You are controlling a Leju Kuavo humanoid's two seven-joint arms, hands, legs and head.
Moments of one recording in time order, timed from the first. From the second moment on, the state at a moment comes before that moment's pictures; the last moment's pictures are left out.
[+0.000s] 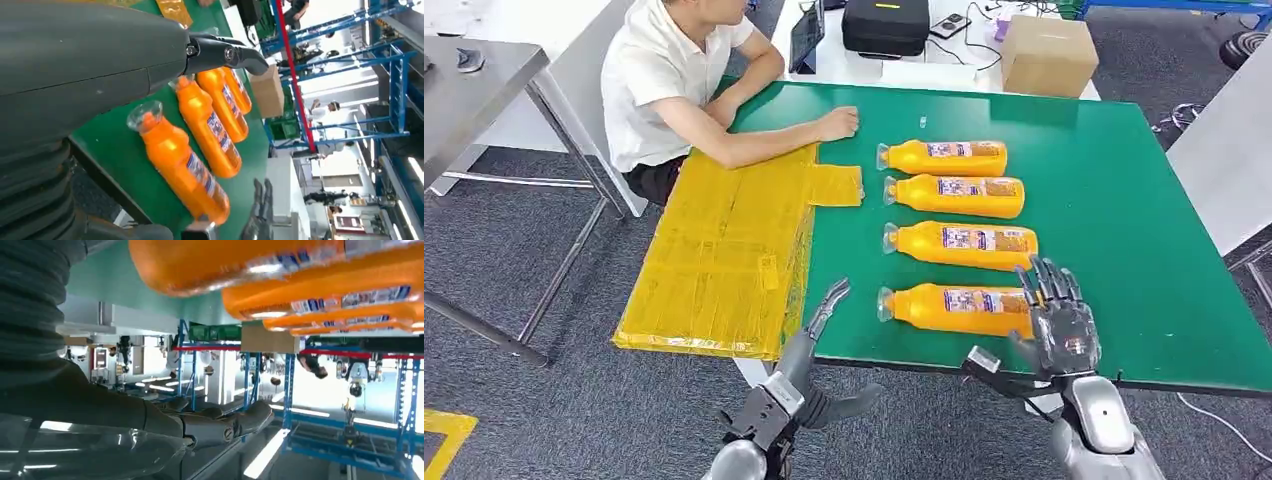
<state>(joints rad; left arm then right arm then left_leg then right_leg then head) -0.06 -0.21 -0.57 -1.25 0.03 0.25 -0.50 -0.13 -0.24 0.15 -1.12 1.30 -0.69 -0.26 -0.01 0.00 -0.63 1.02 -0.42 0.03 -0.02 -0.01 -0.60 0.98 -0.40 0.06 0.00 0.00</state>
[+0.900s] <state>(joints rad) -0.08 -0.21 -0.59 -1.24 0.09 0.20 -0.48 -0.34 -0.23 0.27 -0.72 1.12 -0.51 -0.30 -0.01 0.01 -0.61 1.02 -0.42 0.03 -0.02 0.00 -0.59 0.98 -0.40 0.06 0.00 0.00</state>
